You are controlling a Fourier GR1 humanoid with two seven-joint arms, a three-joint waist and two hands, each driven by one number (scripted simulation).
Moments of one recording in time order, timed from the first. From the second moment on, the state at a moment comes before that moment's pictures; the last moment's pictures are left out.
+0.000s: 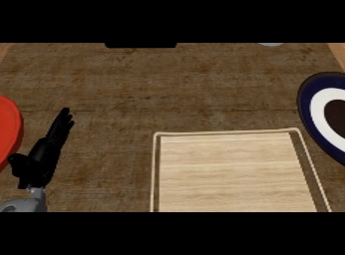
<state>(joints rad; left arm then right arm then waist) -0.04 0.25 0.04 -1.35 0.05 -0.03 -0.13 0.28 -0.80 -0.78 -1.26 0.06 -0.04 -0.45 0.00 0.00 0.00</state>
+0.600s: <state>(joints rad) -0.04 0.22 0.03 -1.37 0.02 -0.03 -0.12 -0.04 -0.78 -0.55 -1.23 0.19 -0.08 -0.27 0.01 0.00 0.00</state>
